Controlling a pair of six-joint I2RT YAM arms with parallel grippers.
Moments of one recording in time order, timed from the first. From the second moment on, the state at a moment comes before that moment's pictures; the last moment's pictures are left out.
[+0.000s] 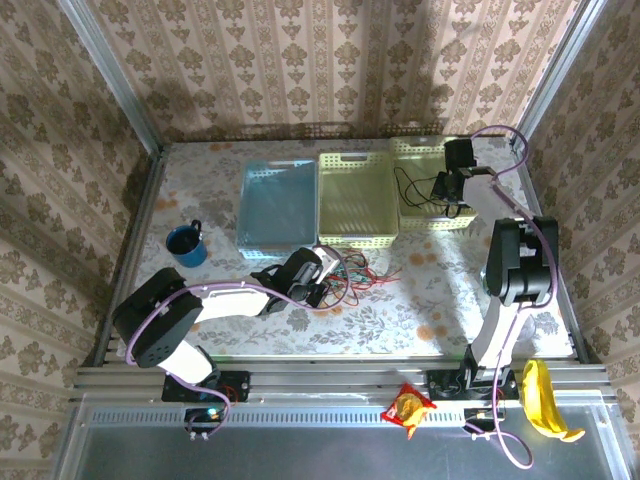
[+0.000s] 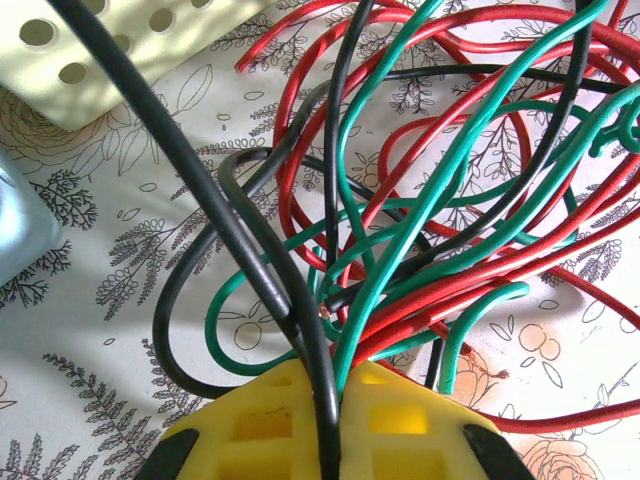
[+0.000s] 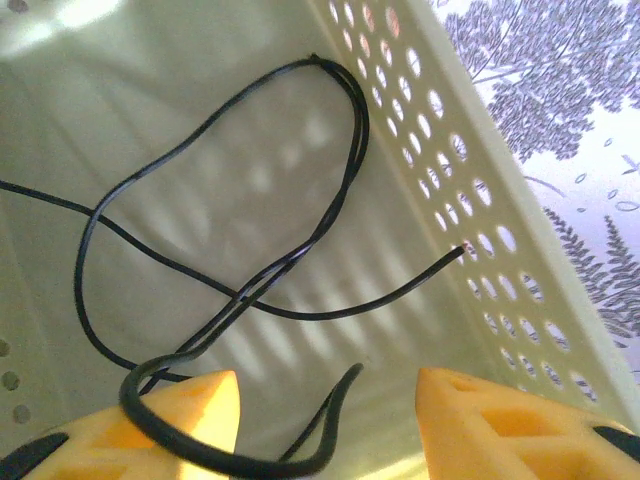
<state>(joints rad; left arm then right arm) -0.92 1.54 0.64 0.07 -0.03 -0.14 0.00 1.87 1.42 -0.54 0.21 0.41</state>
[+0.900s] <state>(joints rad) -0.90 1.41 0.62 0.07 0.03 -0.14 0.43 1.46 1.01 -0.45 -0.19 0.31</state>
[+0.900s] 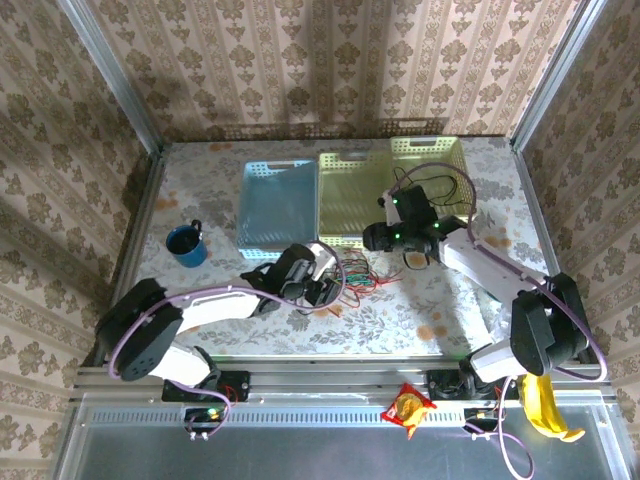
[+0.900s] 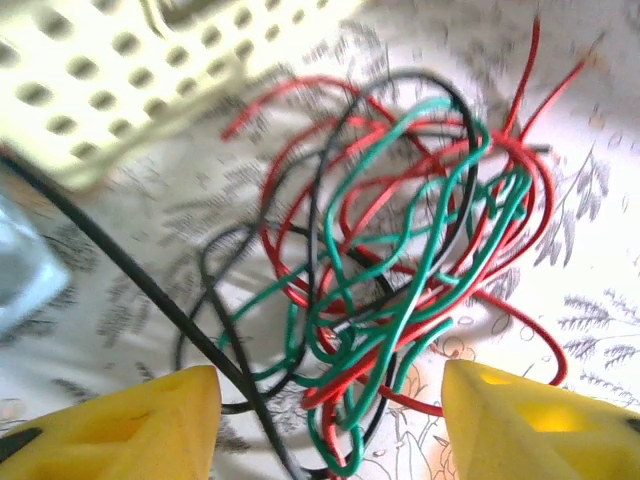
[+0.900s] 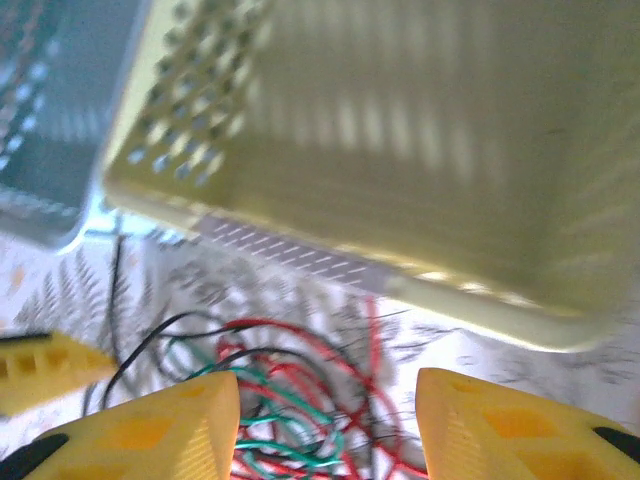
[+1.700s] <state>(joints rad) -0.82 1.40 0.57 0.09 -0.03 -0.23 0.47 1.70 1.05 -0.49 -0.24 0.23</state>
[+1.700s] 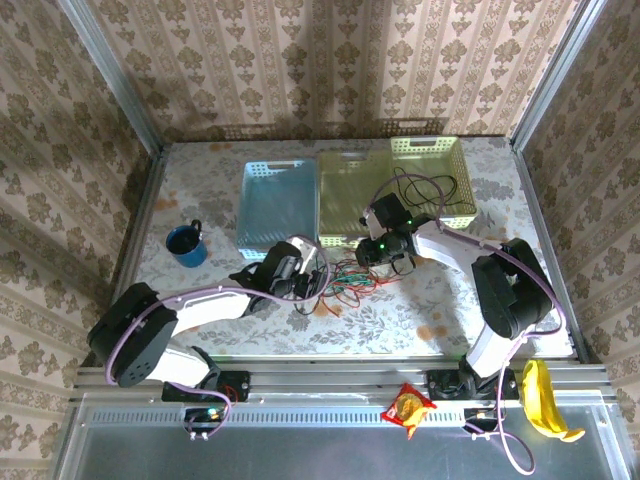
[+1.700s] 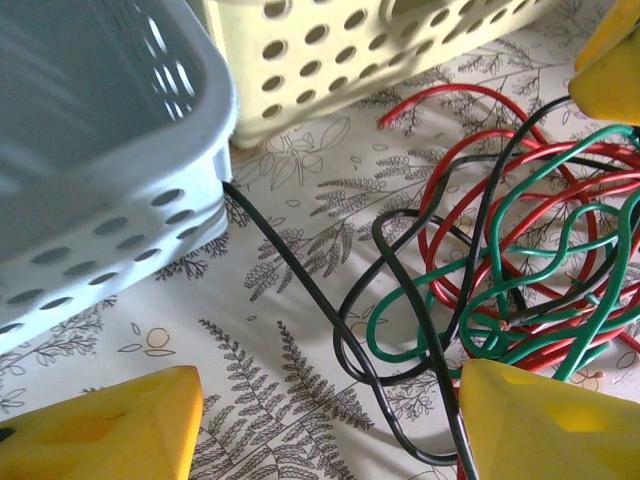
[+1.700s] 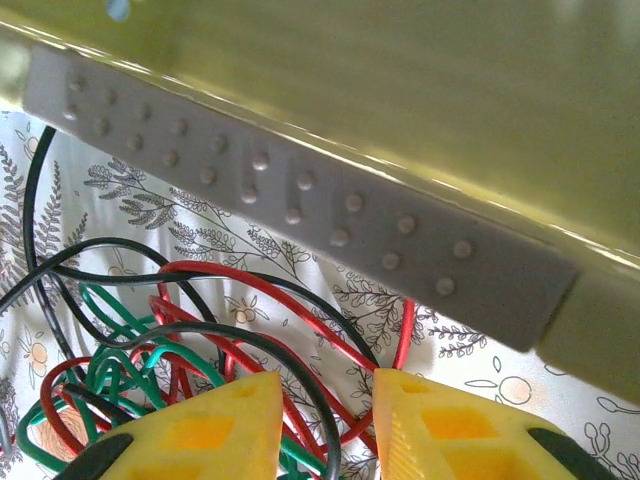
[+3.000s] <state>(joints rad) -0.83 1.58 0.66 0.12 0.03 -0.20 0.47 1.63 0.99 -0.47 -0.29 0.24</state>
